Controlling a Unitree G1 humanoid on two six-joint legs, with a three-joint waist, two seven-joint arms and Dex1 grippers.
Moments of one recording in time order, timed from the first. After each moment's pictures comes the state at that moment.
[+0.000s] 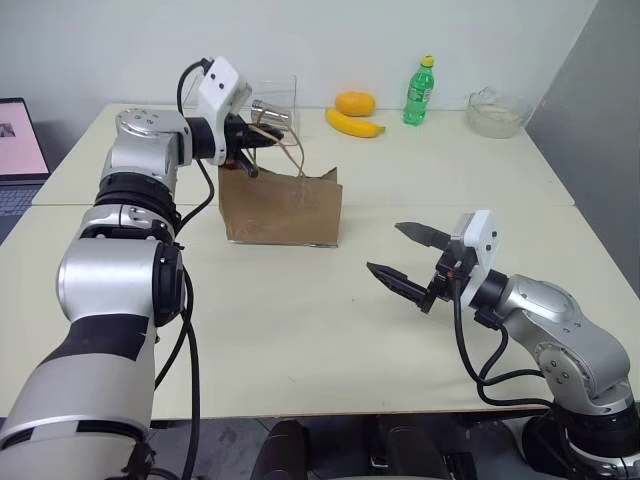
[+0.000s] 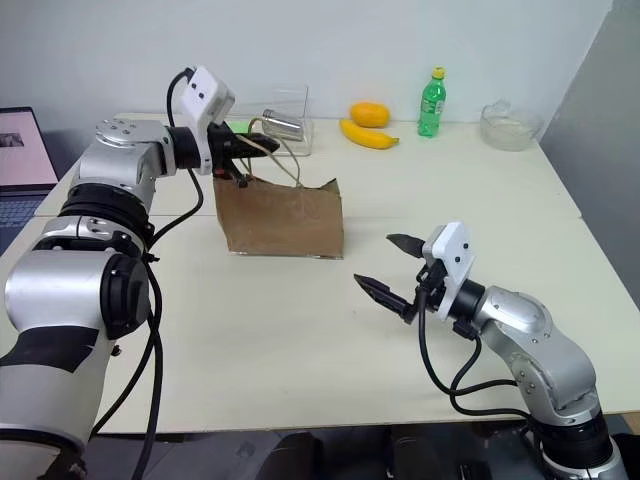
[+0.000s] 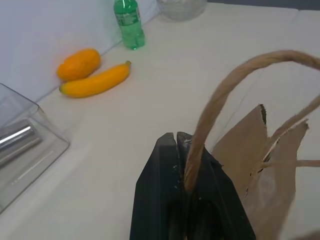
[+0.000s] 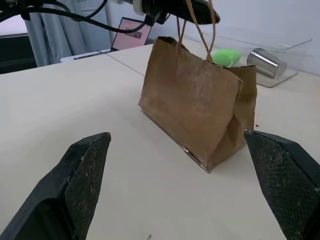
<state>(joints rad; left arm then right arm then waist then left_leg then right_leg) -1.40 0.56 0.01 1.25 0.04 0.06 -1.12 -0.25 -0.52 0.03 -0.57 0.57 0.59 0.59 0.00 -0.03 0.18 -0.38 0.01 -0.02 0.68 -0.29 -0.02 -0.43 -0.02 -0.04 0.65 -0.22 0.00</state>
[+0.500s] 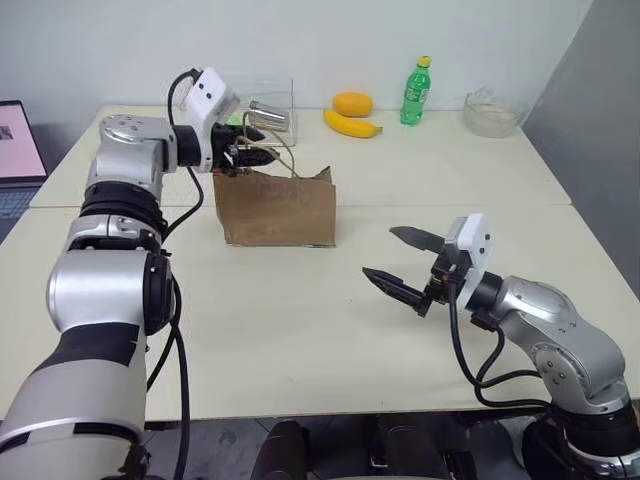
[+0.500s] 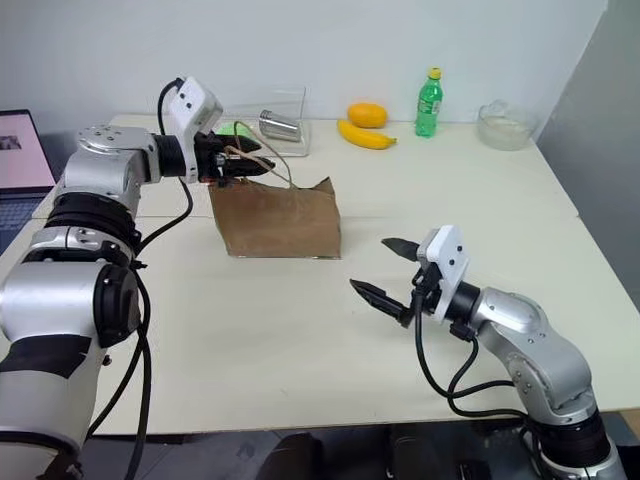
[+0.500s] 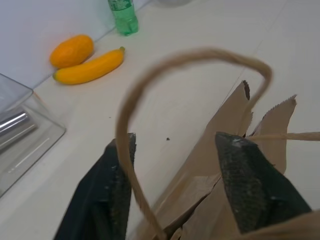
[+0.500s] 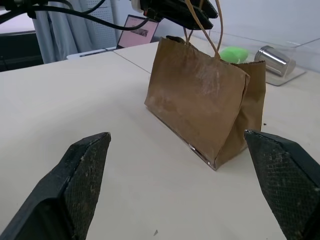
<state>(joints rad) -1.28 0.66 0.00 1.06 0.05 0.08 -1.17 -0.27 -0.52 0.06 -0.55 0.55 0.58 0.61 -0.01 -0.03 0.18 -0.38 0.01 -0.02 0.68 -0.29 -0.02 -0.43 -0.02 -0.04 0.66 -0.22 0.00</state>
